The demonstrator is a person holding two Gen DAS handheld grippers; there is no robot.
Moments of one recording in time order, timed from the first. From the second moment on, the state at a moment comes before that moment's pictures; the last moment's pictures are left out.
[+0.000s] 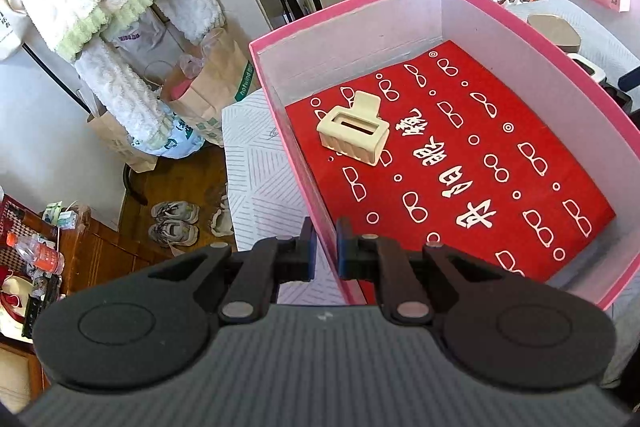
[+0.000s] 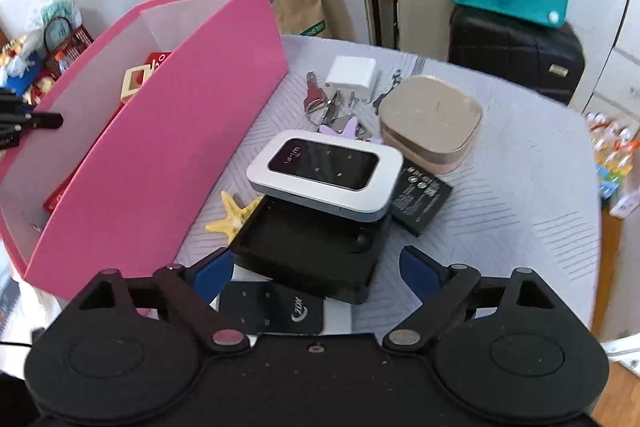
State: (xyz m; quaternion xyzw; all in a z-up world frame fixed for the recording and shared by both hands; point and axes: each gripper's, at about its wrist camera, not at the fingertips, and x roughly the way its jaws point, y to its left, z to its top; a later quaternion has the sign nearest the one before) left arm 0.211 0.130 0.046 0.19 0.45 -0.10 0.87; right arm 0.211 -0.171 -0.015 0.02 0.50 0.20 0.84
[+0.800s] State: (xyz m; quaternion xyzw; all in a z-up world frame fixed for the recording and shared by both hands) left arm 0.210 0.132 0.046 0.19 0.45 -0.10 0.87; right arm 0.200 -0.163 -0.014 0.00 0.52 0.18 0.83
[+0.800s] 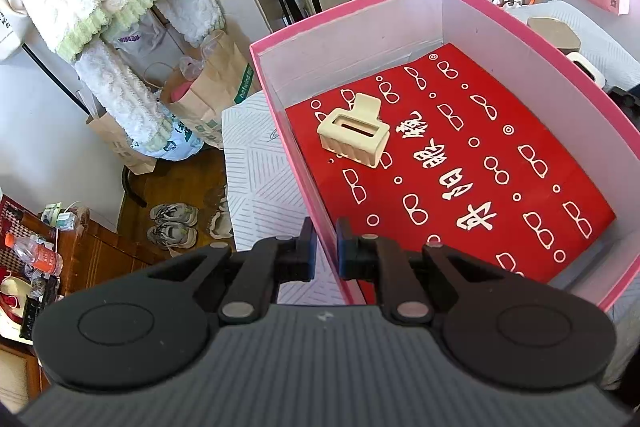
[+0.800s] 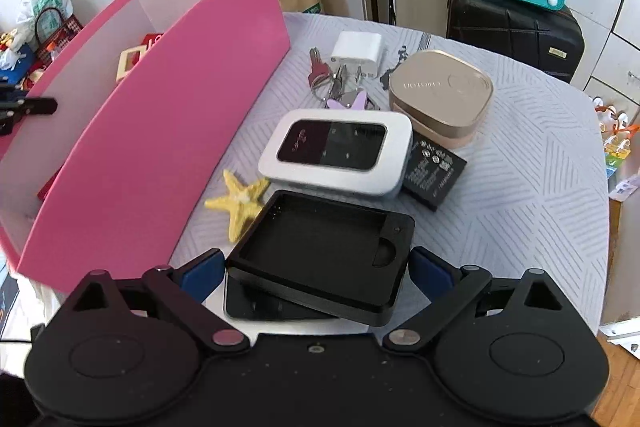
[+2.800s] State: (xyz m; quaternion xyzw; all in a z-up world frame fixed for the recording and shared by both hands) left arm 0.211 0.141 0.049 0.16 0.44 -0.12 0.88; right arm 0.296 0.022 0.044 -0.21 0.42 0.30 0.83
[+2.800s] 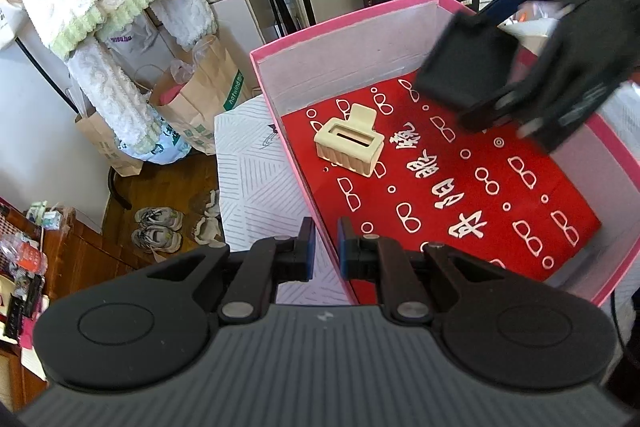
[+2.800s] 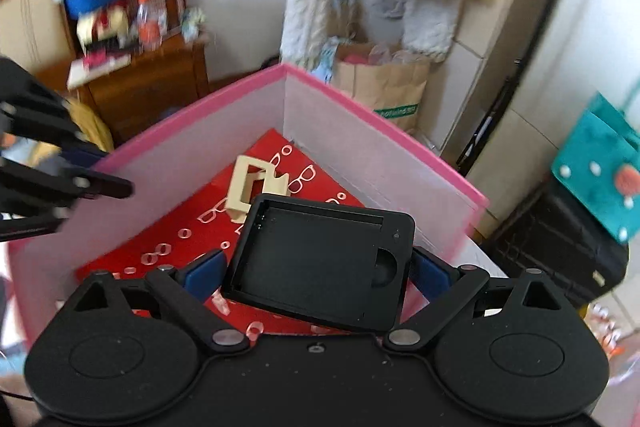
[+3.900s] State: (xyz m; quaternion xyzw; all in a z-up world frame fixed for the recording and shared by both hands) left arm 0.235 0.137 0.019 0.12 0.42 -0.07 0.90; right arm 0.244 -0.130 0.058 -0.04 0.38 0.25 0.89
